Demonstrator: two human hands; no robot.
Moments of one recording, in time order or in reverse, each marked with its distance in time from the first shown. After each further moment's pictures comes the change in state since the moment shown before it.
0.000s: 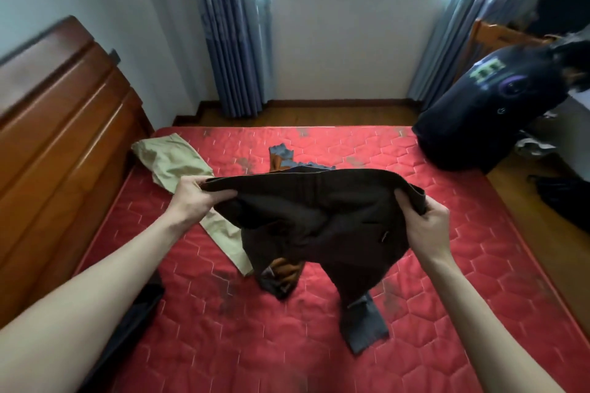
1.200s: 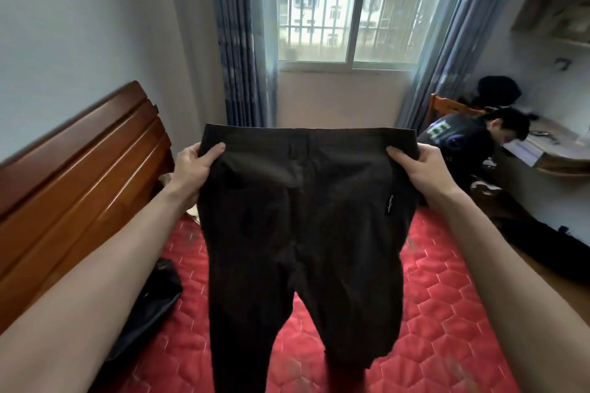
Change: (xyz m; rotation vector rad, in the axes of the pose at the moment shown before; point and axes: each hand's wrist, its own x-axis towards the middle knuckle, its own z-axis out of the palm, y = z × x) left_hand -0.189 0.173 -0.084 -0.507 0.166 0.093; right_hand -0.085 -0.257 -0.079 0.083 -0.245 -0.105
